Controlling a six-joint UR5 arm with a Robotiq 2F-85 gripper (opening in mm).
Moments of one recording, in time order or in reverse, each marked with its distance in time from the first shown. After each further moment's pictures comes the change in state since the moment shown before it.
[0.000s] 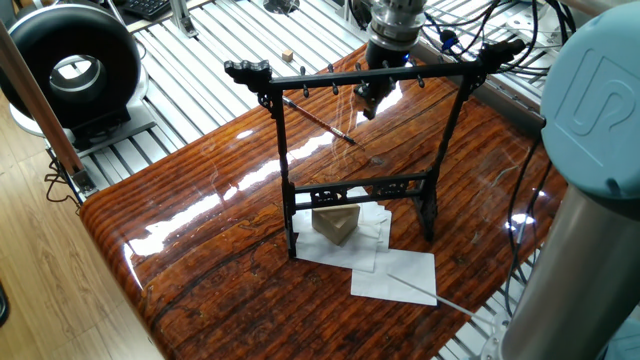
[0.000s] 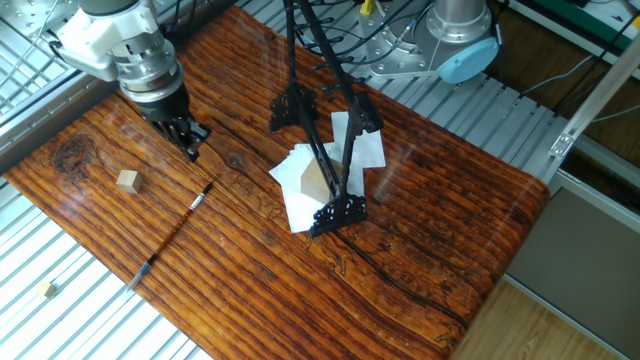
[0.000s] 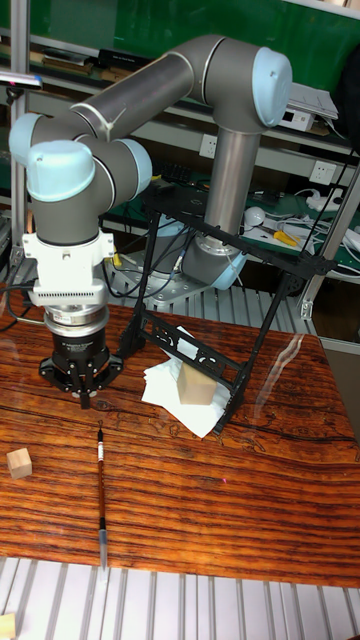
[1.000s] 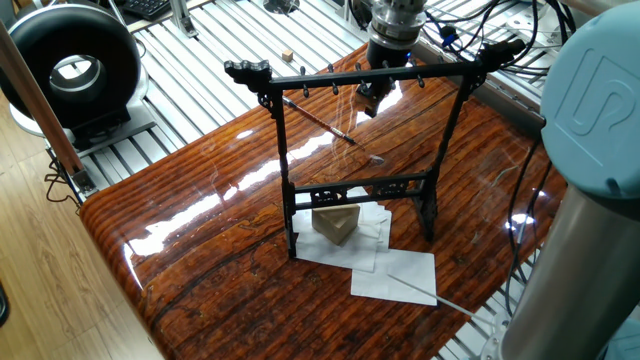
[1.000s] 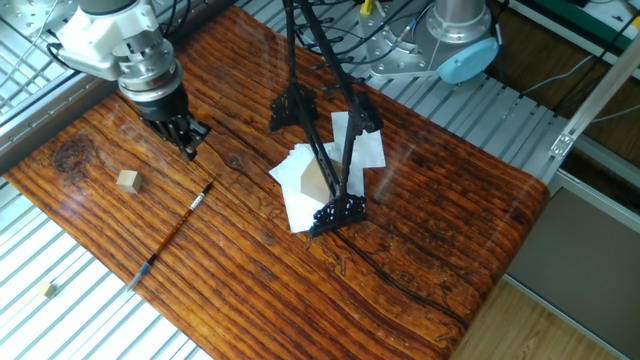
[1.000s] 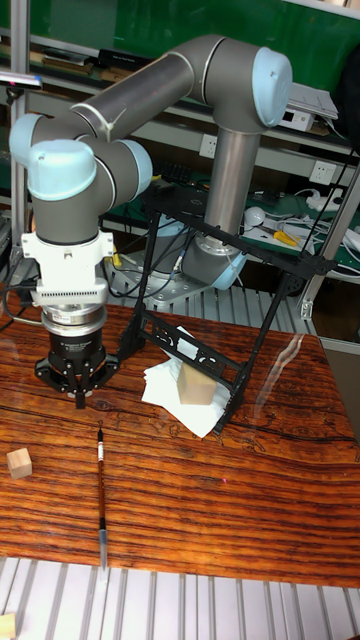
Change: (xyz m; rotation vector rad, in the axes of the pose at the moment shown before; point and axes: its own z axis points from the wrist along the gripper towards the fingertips) arm 0.000 -0.014 -0.004 0.046 0.007 -0.069
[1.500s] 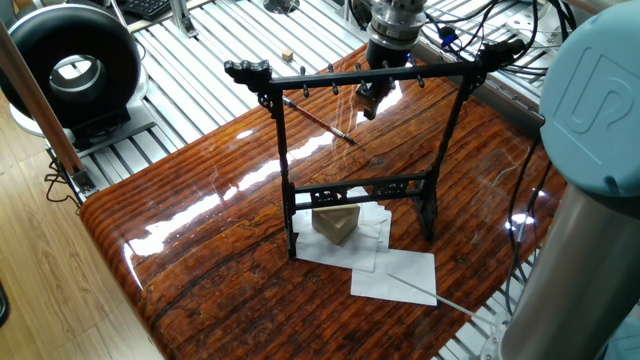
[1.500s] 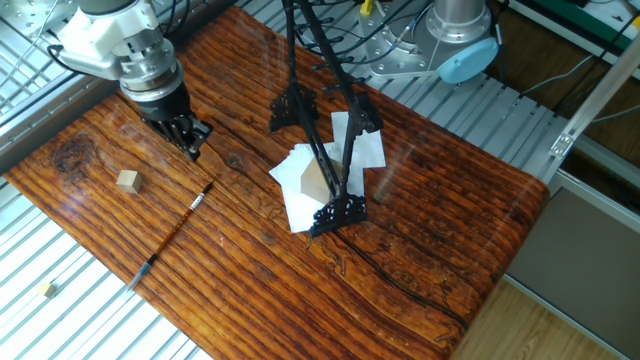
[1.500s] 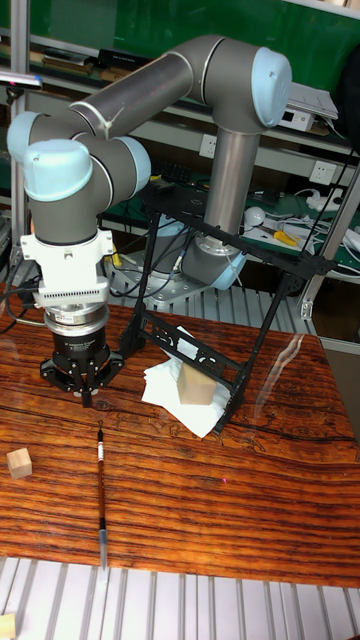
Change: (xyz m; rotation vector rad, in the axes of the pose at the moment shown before) arm 0.001 0.012 0.000 -0.046 0.004 -0.031
